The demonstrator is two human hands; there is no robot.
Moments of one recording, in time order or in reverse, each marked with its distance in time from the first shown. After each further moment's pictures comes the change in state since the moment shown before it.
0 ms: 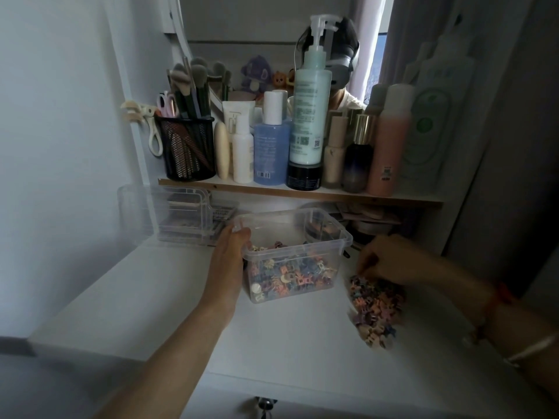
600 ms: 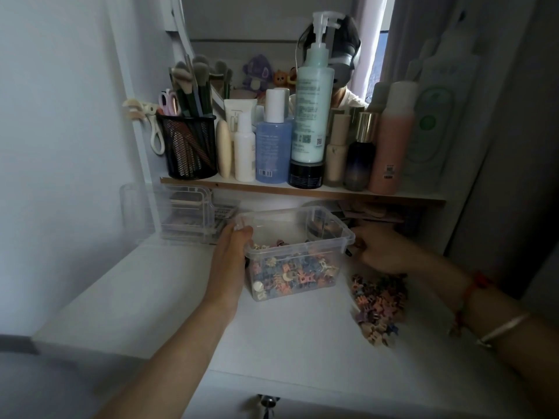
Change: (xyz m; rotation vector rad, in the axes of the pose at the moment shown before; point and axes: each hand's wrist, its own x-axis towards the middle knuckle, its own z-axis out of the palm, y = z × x) left_hand 0.000 0.001 -0.001 -0.030 0.024 -0.002; right_hand 0.024 -0.003 0.007 0.170 0.098 -0.123
